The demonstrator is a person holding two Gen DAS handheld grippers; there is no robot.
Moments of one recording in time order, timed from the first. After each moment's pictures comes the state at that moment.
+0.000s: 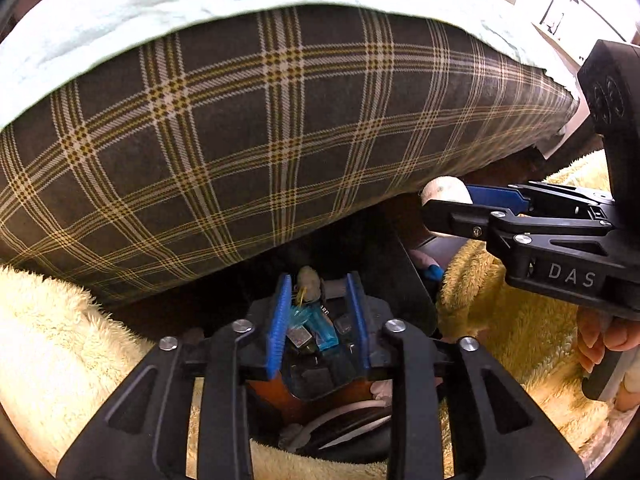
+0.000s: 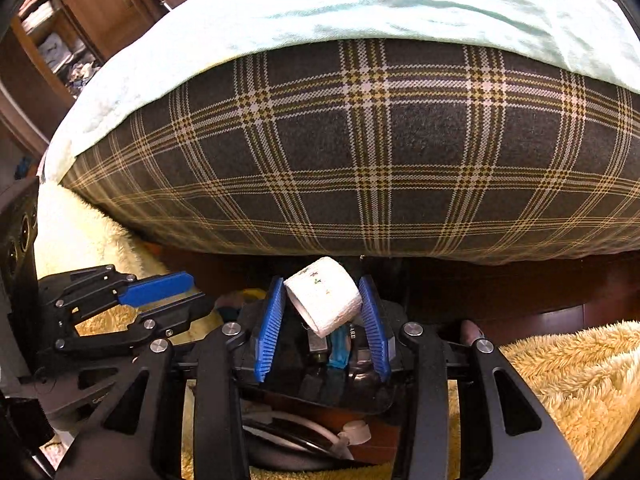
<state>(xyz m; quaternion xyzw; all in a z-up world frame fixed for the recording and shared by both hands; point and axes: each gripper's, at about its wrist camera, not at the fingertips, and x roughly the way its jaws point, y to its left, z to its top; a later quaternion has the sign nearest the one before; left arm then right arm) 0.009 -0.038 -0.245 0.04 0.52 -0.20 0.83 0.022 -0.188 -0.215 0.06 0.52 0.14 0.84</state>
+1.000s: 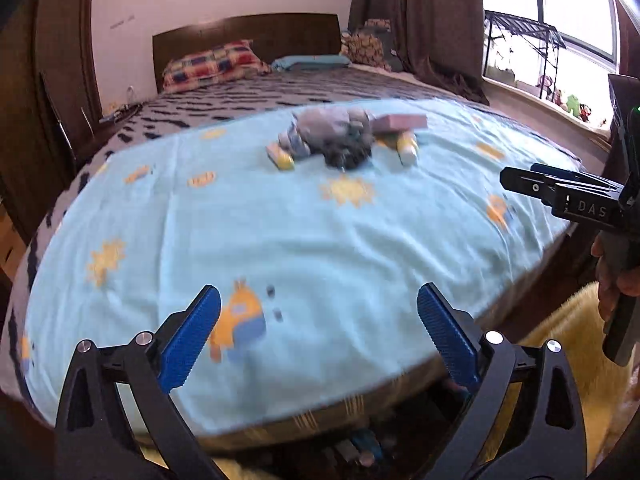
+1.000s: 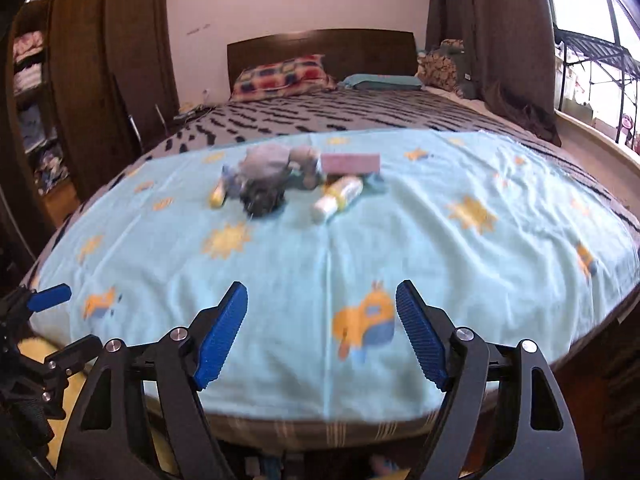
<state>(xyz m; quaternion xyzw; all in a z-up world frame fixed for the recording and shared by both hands) 0.077 -0.031 -0.076 0.07 0.32 -0.16 0.93 0.107 -0.272 -0.031 0.03 0.31 0.03 0.95</state>
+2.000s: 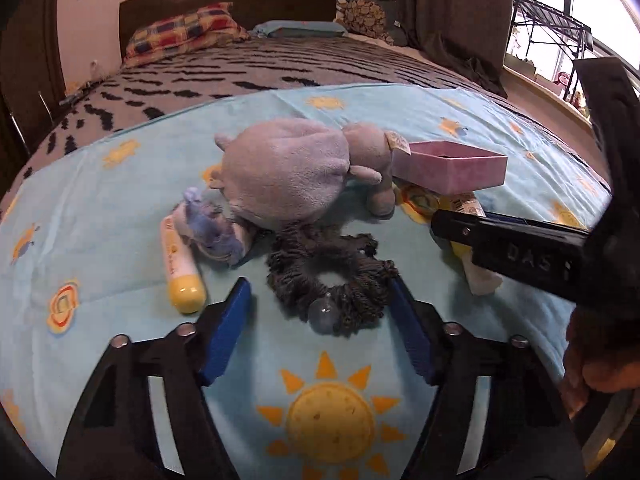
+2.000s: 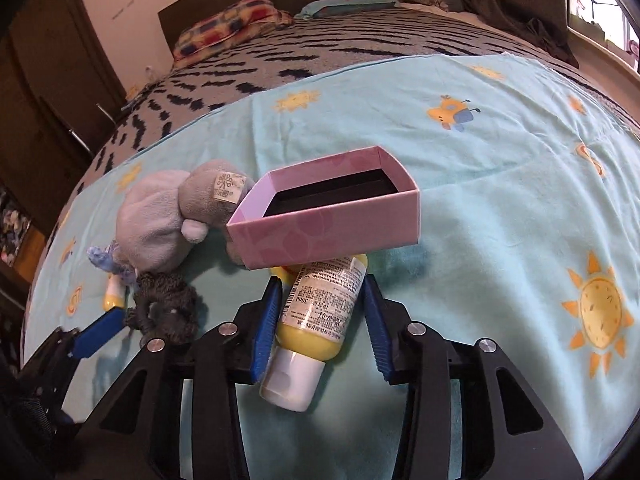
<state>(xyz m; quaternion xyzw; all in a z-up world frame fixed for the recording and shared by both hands) 0.287 -0.133 -0.114 0.05 0.40 -0.18 0.90 0.298 -0.284 -0.089 0.12 0.44 -0.01 0.89</state>
